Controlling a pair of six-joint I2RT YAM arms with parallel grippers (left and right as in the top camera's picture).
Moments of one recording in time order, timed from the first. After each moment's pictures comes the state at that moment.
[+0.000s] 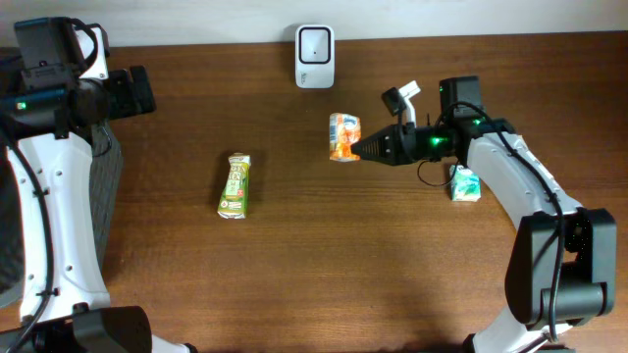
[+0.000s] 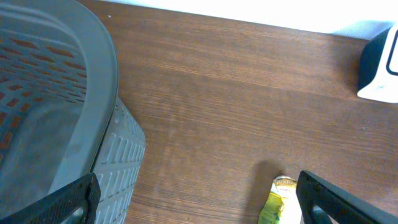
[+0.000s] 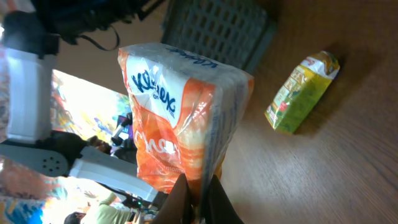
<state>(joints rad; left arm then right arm) 0.19 1.68 1.84 -1.01 0.00 0.00 0.06 1.83 1.28 -0.53 -1.48 0.07</state>
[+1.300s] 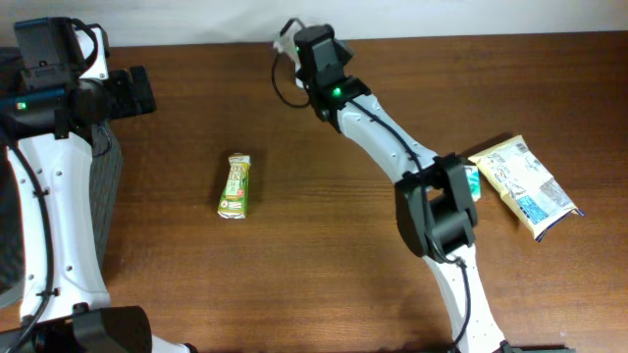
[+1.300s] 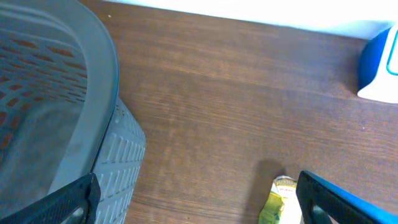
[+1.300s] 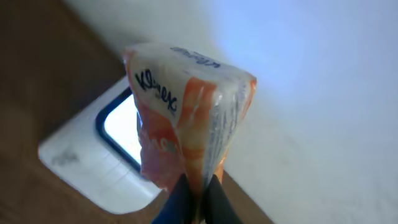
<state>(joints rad) 0.19 1.68 1.84 -1.01 0.00 0.00 0.48 2.46 2.10 -0.18 0.44 -0.71</state>
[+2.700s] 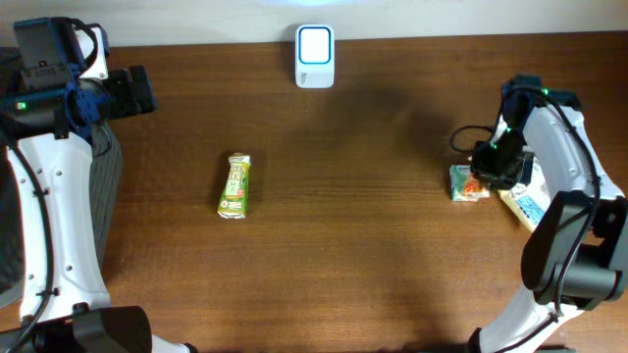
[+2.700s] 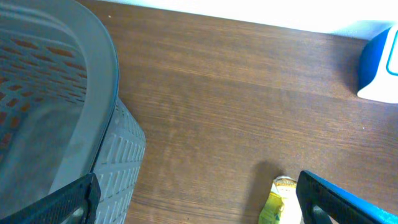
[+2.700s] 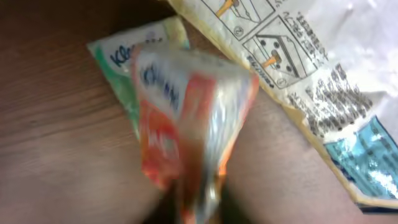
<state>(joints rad) 0.19 1.68 1.84 -1.01 0.00 0.00 -0.20 1.94 1.52 -1.22 0.00 0.16</state>
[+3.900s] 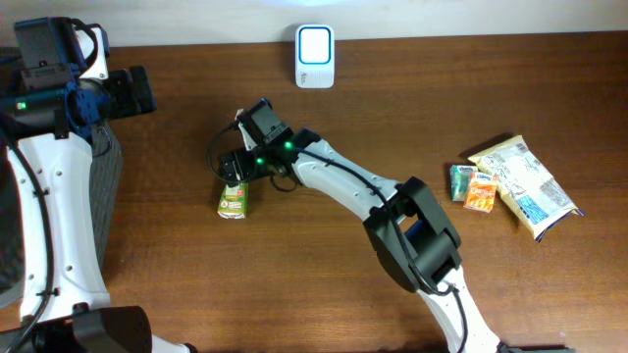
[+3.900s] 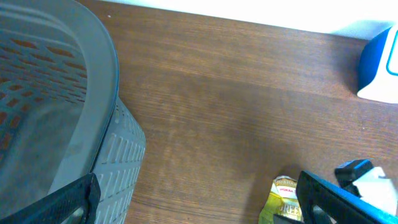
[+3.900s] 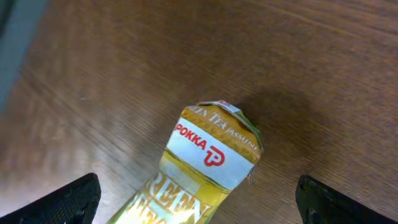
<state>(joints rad) 0.19 1.68 1.84 -1.01 0.00 0.00 0.73 2.34 1.86 -0.46 -0.25 0.38</state>
